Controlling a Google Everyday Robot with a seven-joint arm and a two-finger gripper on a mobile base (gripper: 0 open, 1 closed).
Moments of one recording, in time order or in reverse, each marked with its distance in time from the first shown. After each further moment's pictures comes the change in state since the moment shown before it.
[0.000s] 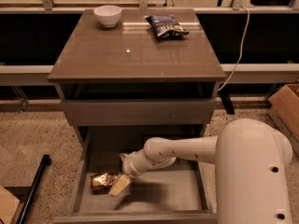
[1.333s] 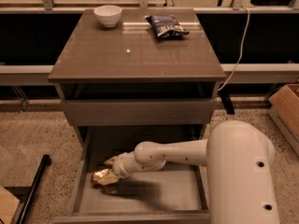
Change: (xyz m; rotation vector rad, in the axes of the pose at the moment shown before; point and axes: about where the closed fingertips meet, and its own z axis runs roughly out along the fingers) arm -0.026 -0.011 0.040 0.060 -0.078 -0.009
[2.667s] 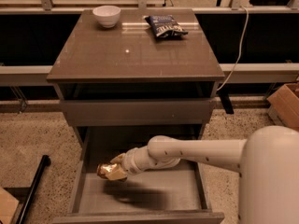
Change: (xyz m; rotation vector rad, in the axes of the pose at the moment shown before) arm -0.021 0.015 -0.072 -0.007 -0.030 0.064
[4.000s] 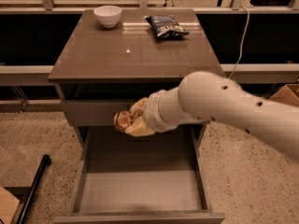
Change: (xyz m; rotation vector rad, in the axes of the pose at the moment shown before) arm -0.194 0.041 -0.284 0.333 0.173 -0.355
